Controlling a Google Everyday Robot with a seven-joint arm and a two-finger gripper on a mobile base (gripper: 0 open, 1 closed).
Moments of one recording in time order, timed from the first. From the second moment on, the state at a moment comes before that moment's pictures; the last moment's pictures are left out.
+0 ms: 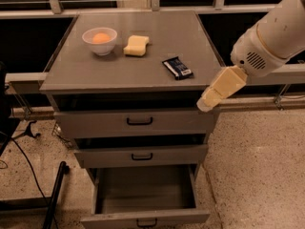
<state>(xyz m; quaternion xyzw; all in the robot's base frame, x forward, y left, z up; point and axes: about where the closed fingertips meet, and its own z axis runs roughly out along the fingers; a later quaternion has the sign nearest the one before) 0.516 -0.161 0.939 -0.46 0.85 0.06 0.27</state>
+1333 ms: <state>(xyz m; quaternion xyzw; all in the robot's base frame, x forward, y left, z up) 0.603 -0.132 0.913 -0.35 0.87 0.02 0.36</state>
